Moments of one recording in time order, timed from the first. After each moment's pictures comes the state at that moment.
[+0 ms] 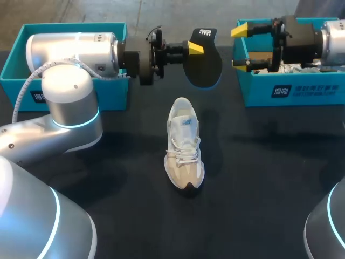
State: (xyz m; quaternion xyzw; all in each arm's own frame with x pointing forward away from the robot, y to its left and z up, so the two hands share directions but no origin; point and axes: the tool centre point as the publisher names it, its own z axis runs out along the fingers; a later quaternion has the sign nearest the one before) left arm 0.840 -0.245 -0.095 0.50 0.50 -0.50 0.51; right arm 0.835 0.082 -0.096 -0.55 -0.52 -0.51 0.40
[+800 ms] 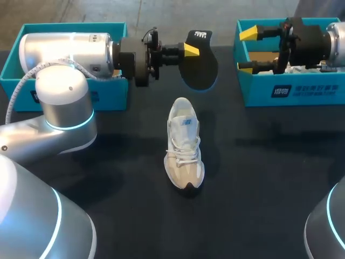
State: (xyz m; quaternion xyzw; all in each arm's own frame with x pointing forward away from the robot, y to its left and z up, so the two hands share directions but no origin) left arm 0.836 -0.235 -0.097 0.50 0.51 -0.49 0.50; right arm 0.822 0.071 -0.094 -0.51 -0.54 -0.51 0.43
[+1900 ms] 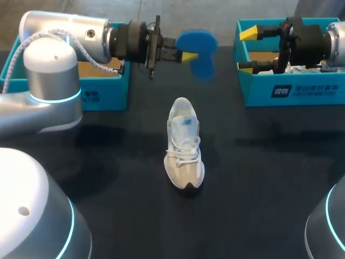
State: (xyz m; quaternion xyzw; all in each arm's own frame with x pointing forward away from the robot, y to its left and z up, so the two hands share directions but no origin) left arm 0.812 -0.233 -0.087 0.26 0.67 -0.68 0.14; right arm 0.822 0.071 -0.094 -0.51 -0.54 -0.51 0.43
